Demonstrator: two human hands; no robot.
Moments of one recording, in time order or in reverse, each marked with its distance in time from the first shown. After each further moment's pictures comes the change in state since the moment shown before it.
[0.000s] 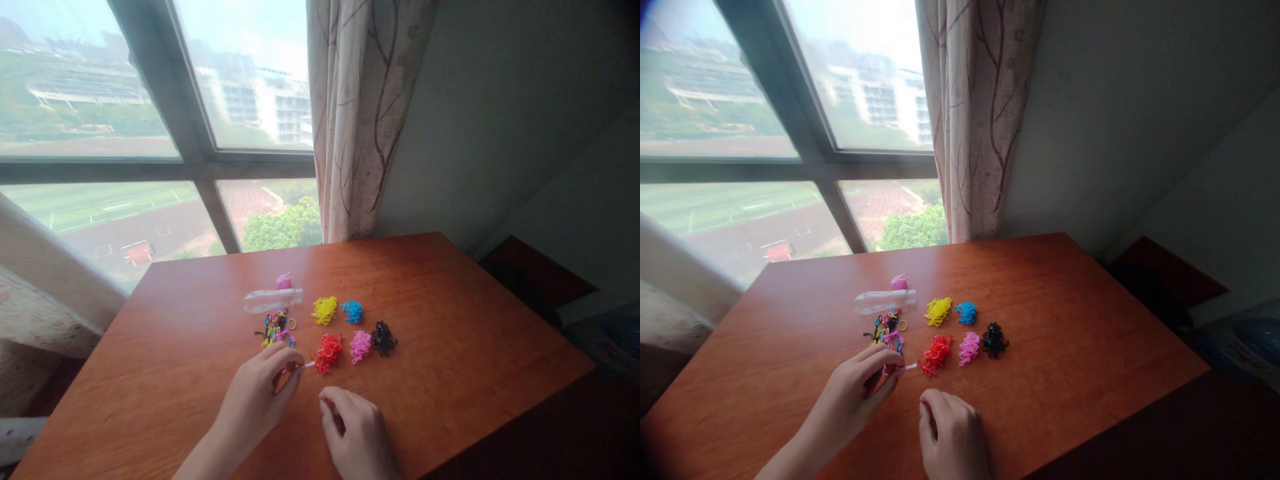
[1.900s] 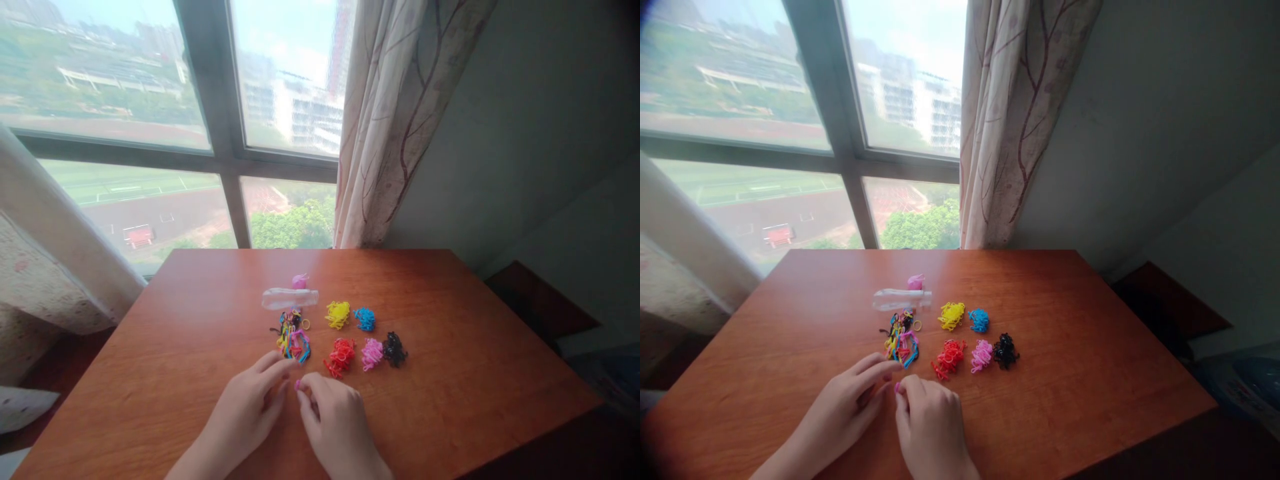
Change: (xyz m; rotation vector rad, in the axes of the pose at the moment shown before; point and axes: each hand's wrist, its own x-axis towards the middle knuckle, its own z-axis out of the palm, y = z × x) left_hand -0.038 -0.032 -0.004 -0.160 -0.005 -0.026; right_hand 0.035 -0.043 0.016 -0.088 -0.125 -0.083
